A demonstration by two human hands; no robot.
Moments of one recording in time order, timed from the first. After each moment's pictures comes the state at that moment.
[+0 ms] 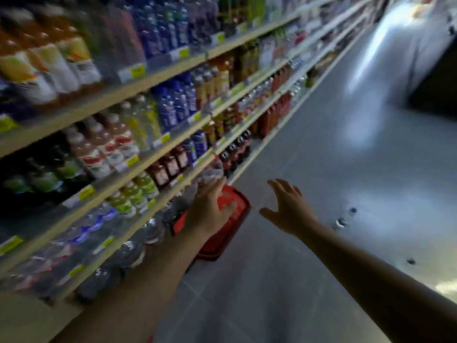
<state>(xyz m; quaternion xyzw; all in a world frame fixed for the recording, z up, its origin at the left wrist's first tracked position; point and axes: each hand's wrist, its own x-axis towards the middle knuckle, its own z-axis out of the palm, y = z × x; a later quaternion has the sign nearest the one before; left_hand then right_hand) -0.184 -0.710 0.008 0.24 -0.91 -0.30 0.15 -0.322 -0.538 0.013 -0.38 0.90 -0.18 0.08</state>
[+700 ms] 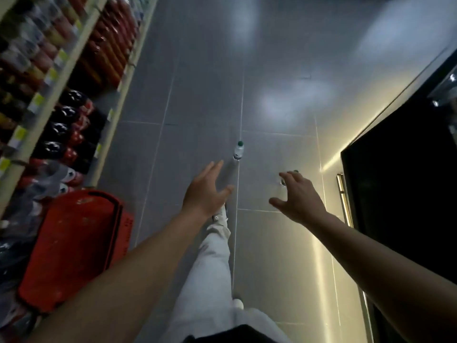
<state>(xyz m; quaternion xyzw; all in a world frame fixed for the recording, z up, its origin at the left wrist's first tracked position) -0.591 -0.404 -0.142 0.06 -0.93 -0.35 -0.11 -0.602 -0.166 -0.126 -0.03 0.97 -0.15 0.20</state>
